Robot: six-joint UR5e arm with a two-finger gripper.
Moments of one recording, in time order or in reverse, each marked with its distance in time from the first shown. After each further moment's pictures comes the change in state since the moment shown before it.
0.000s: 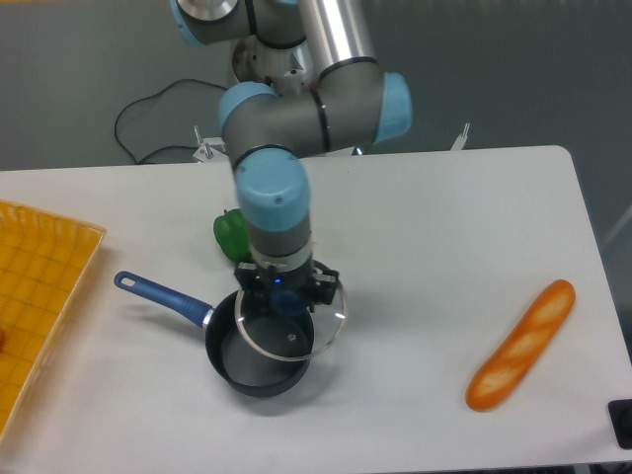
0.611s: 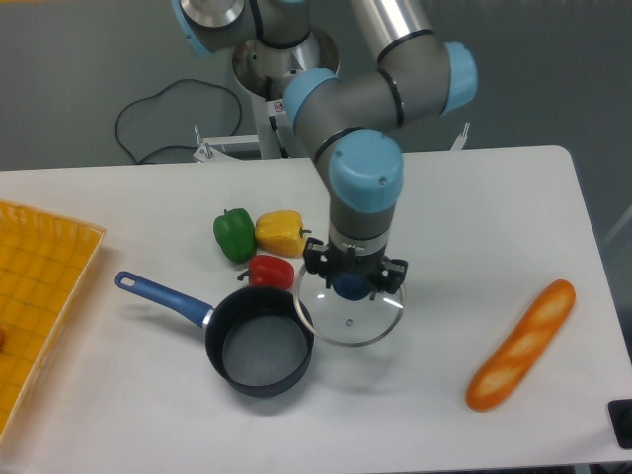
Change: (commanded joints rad) arm 0.115 0.006 0.002 0.000 -0.009 0.235
